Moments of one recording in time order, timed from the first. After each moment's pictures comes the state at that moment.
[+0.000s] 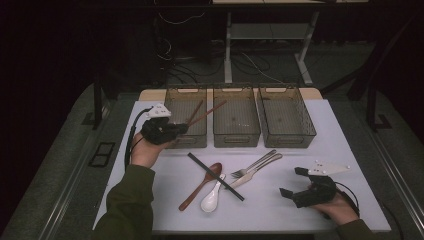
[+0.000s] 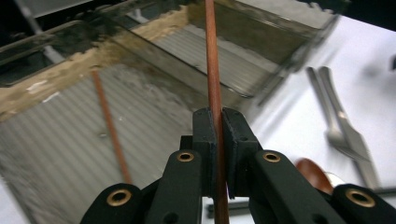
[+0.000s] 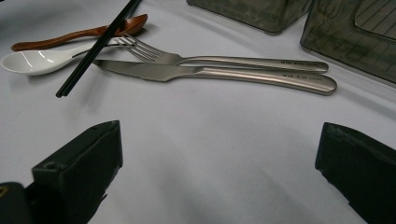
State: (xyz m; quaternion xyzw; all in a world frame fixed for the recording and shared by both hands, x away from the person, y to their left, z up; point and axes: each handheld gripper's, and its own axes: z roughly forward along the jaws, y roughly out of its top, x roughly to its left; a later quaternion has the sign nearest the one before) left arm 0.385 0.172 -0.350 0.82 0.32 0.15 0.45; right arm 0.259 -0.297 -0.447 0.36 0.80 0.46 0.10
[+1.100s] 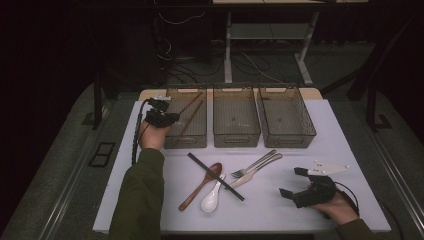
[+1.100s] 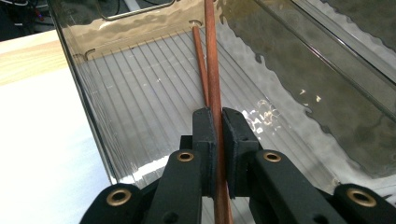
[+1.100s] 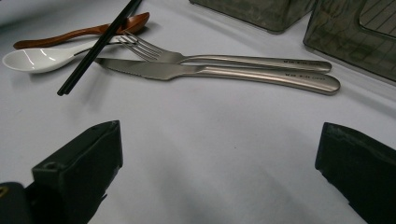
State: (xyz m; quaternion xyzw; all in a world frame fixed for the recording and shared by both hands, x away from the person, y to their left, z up) left arm 0.456 0.178 -0.388 0.78 0.47 0.18 0.37; right arm 0.260 -0.296 -0.448 0.36 0.81 0.46 0.10
